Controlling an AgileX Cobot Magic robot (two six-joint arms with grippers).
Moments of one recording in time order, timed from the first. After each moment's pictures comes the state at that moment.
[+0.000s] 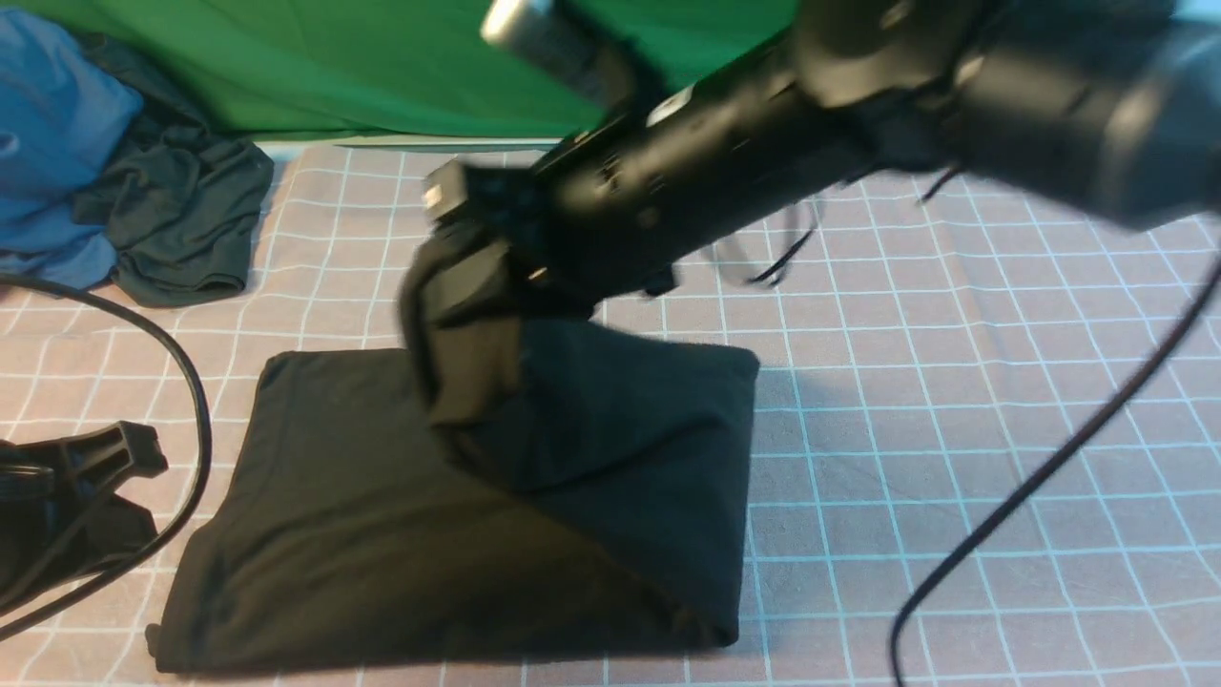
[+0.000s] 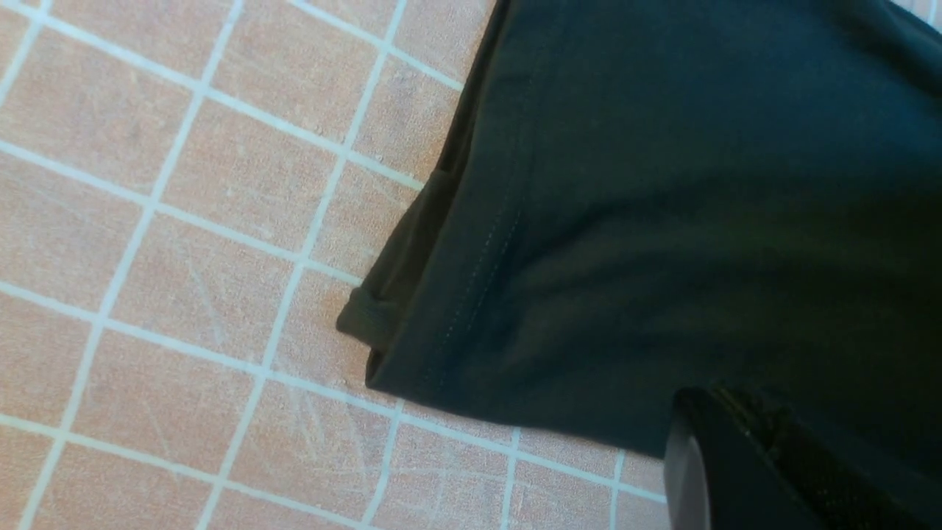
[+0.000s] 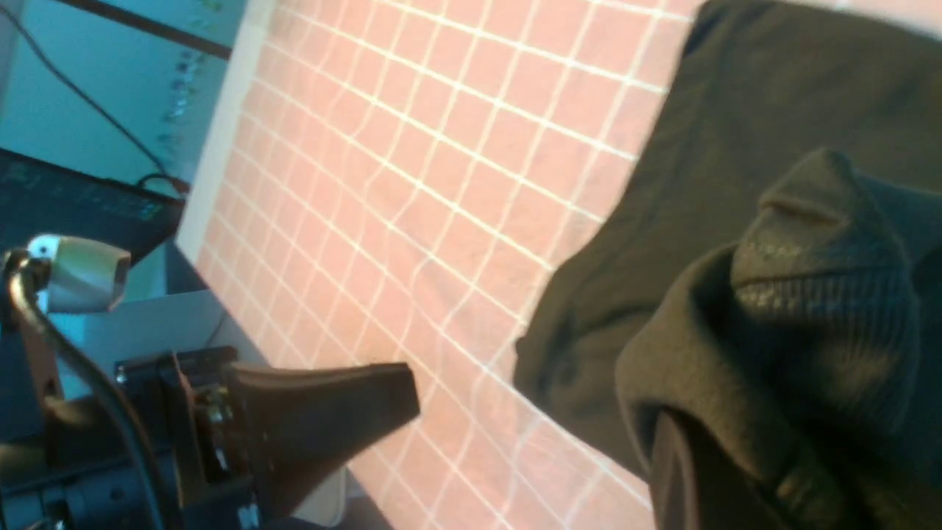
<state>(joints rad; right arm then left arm) 0.68 1.88 -1.60 0.88 0.74 -0.09 0.19 0.92 -0.67 -0.28 0.89 -0.13</state>
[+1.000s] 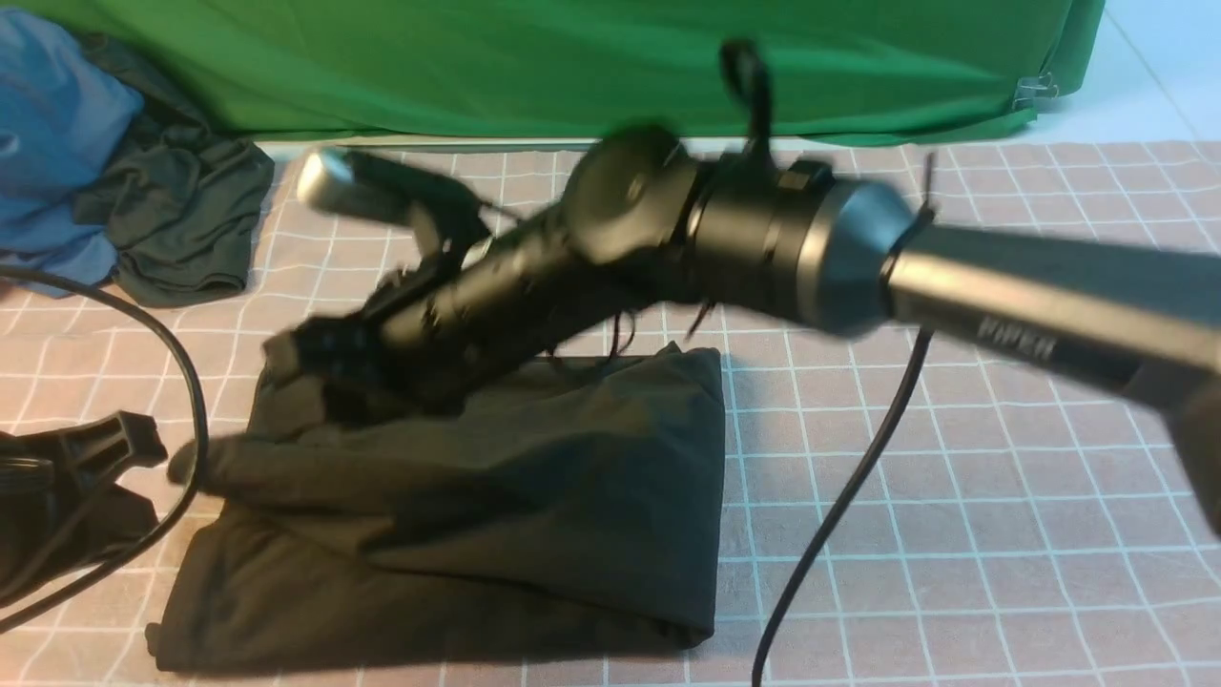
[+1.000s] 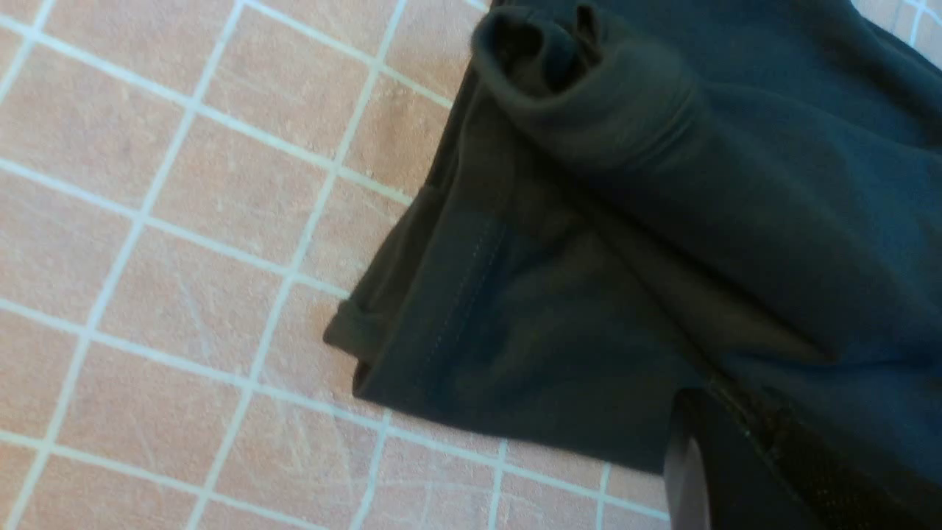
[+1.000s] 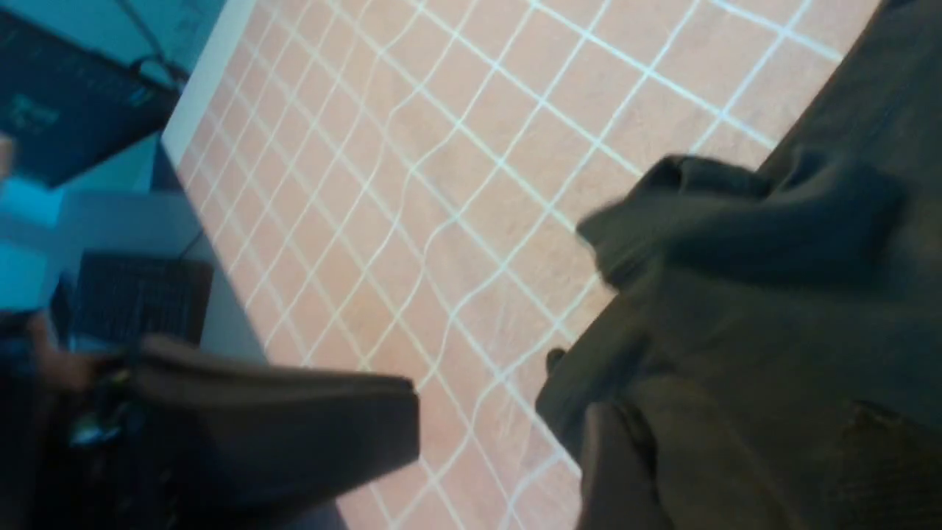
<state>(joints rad) 0.77 2.10 -1.78 0.93 0.73 -0.29 0.19 0.92 -0.67 -0.30 0.88 -0.13</state>
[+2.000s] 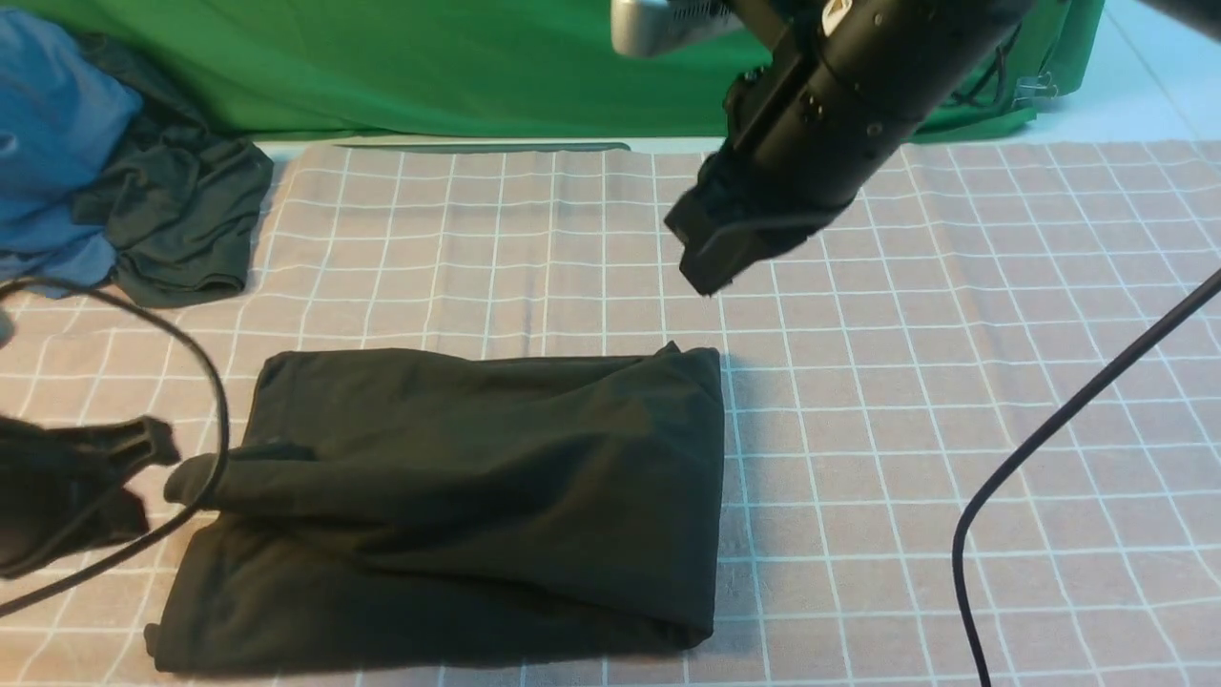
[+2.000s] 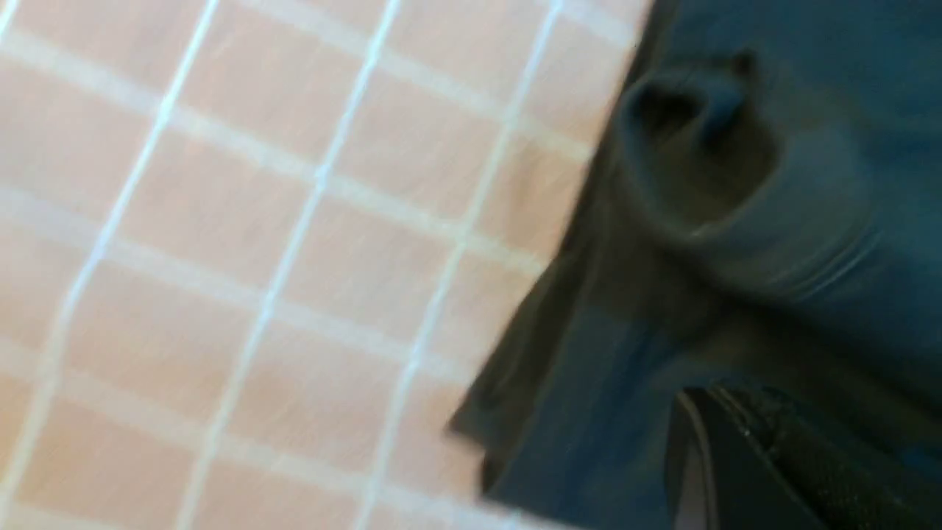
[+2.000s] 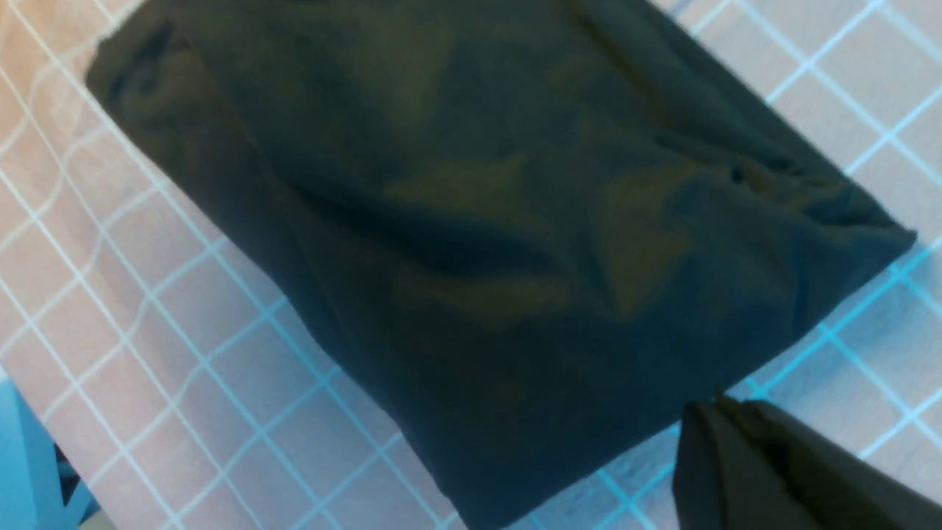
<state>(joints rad) 0.53 1.82 -1.78 0.32 1.20 -0.25 0.19 1.10 -0.67 -0.24 0.73 -0.03</state>
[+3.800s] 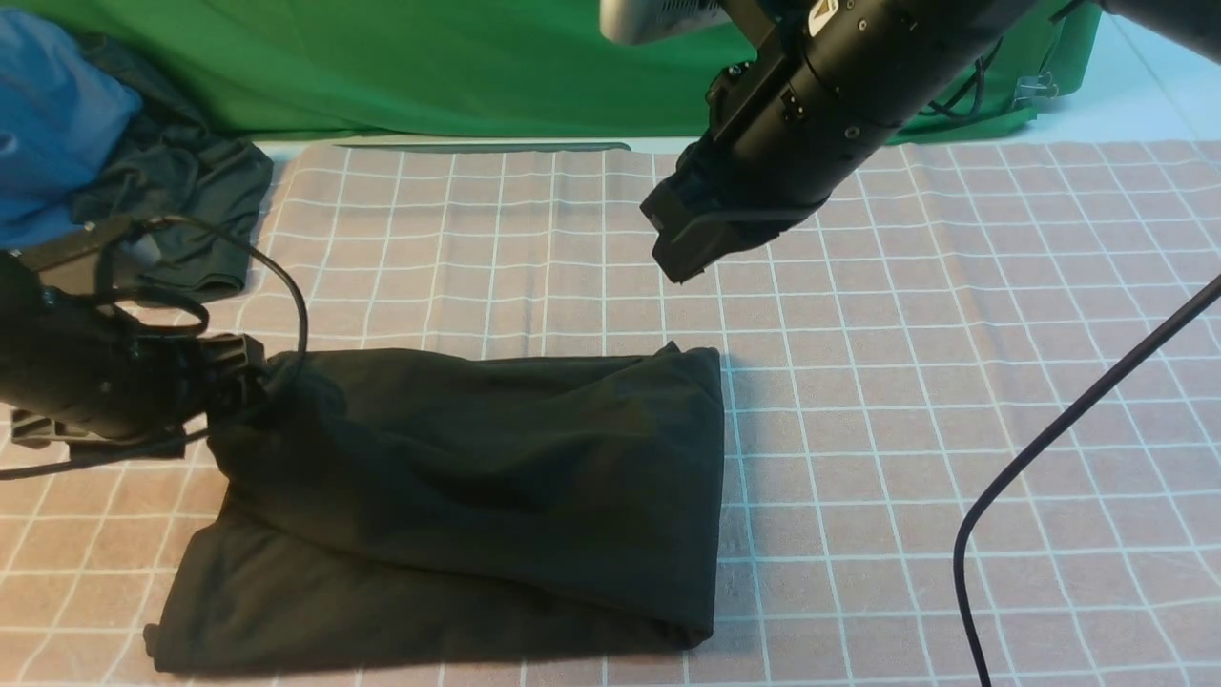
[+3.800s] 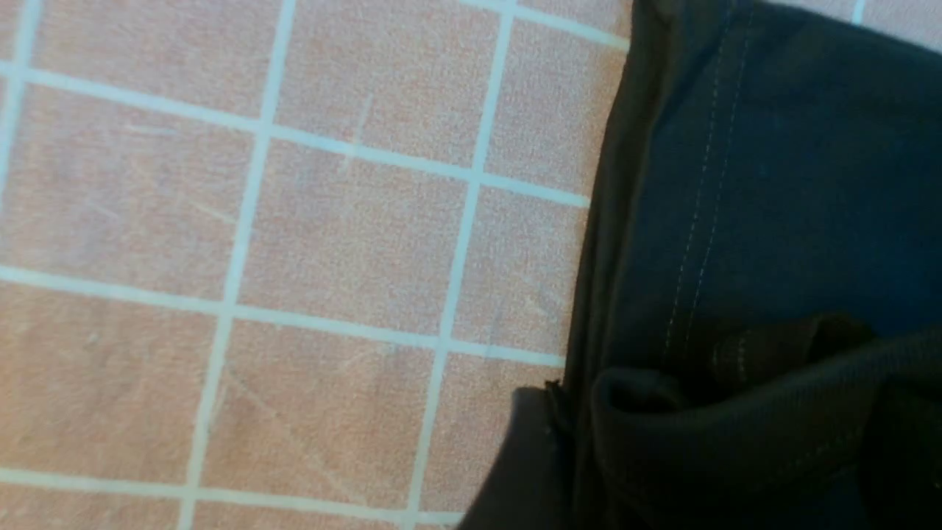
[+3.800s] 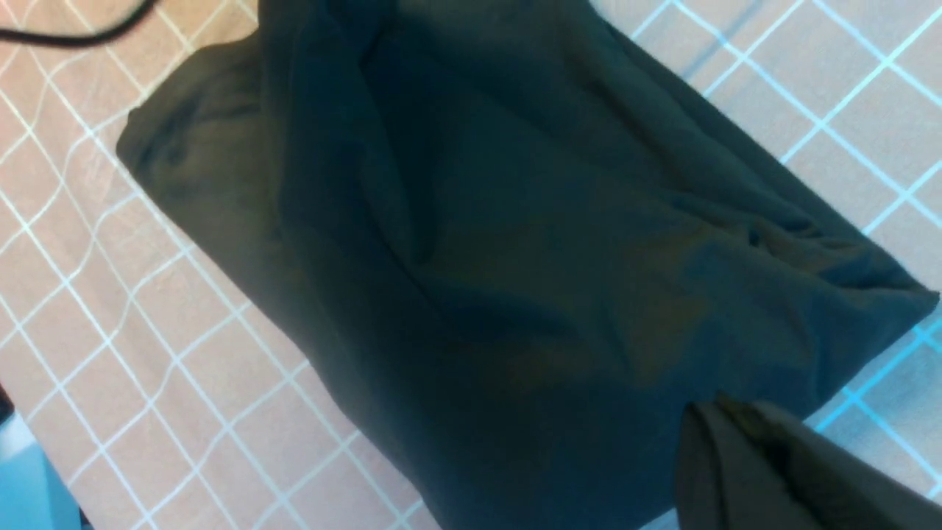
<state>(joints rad) 0.53 1.82 -1.77 0.37 1.13 -0.25 0.19 1.60 -0.90 -0.37 0.57 0.25</state>
